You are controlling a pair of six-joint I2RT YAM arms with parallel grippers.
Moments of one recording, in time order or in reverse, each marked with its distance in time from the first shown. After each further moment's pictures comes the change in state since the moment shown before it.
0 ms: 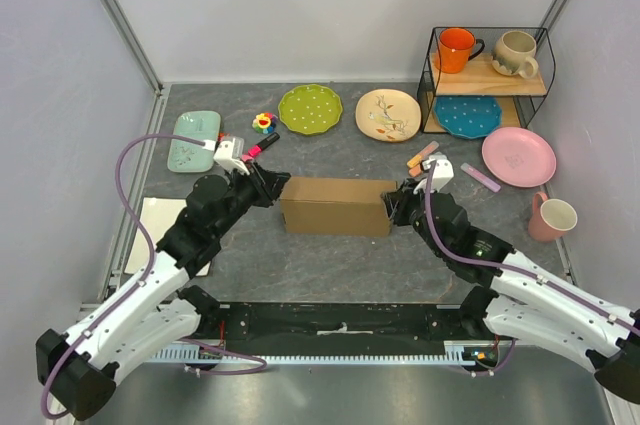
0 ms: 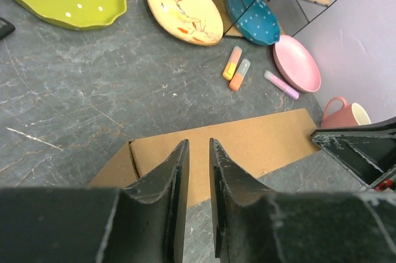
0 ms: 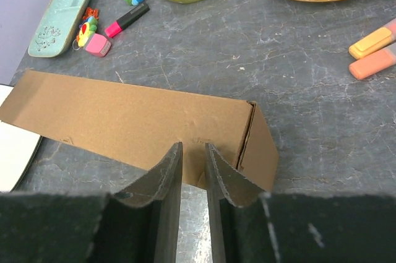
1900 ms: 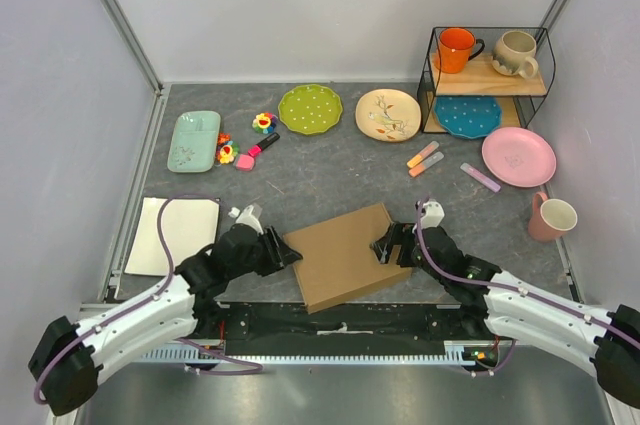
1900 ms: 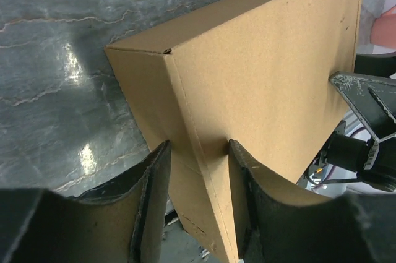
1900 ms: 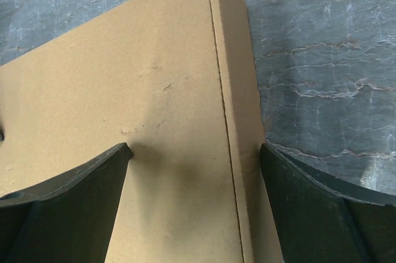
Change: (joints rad) left arm -0.195 -0.098 -0.393 -0.215 0.077 -0.487; right arm 0.006 -0.059 -0.389 0.087 -0.197 0.203
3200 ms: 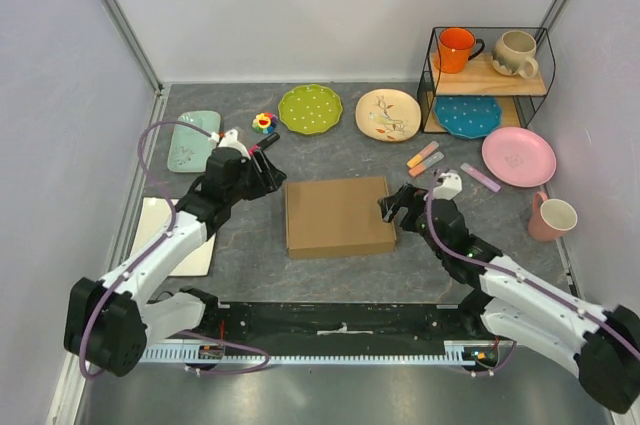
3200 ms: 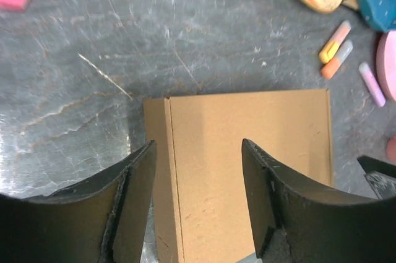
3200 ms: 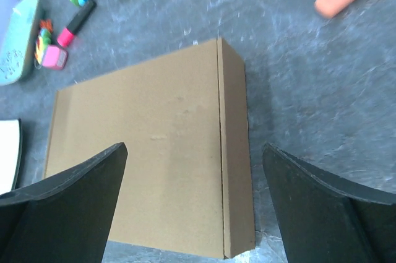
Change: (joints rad) left arm 0.399 0.480 0.465 0.108 0.021 0.397; right arm -0.191 0.172 0.127 0.200 0.083 -0.026
